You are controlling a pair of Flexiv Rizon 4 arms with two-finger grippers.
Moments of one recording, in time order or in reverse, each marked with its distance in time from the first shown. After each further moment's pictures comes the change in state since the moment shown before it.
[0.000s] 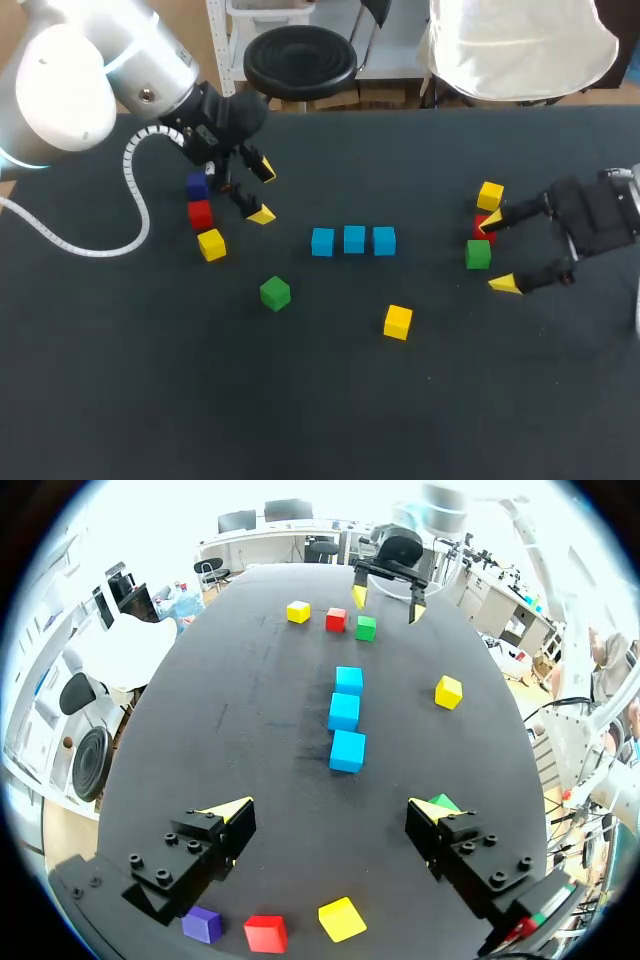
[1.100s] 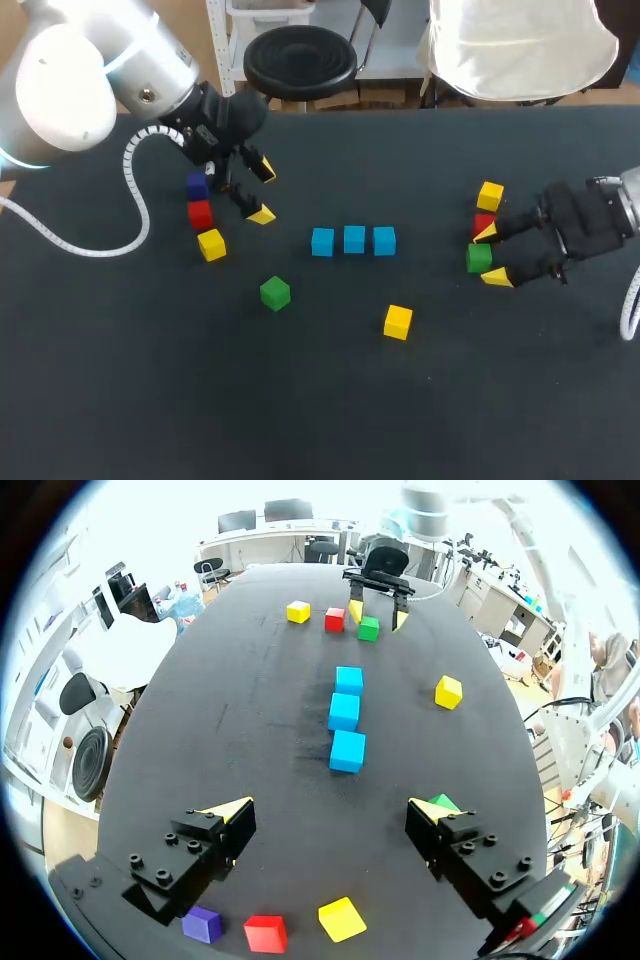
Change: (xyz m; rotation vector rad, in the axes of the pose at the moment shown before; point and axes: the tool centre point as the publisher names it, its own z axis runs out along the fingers) left arm 0.000 0.000 0.000 0.000 0.000 0.000; right arm 0.017 -0.007 0.016 -0.038 -0.047 0.033
